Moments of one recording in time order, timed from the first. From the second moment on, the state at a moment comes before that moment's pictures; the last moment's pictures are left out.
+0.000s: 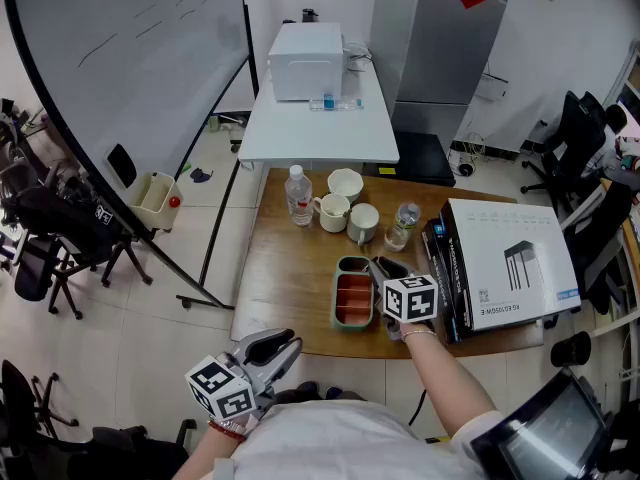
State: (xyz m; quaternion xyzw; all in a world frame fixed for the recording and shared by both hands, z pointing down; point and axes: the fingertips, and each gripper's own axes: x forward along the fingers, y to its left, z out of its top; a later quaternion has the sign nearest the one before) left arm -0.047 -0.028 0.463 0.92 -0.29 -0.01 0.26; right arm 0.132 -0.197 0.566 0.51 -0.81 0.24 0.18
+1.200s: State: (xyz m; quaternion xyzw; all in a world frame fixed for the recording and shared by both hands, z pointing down) left arm -0.049 -0.031 0.471 0.92 -0.28 -0.01 0.28; right arm 0.130 -0.196 0.557 0.52 -0.81 0.20 0.19
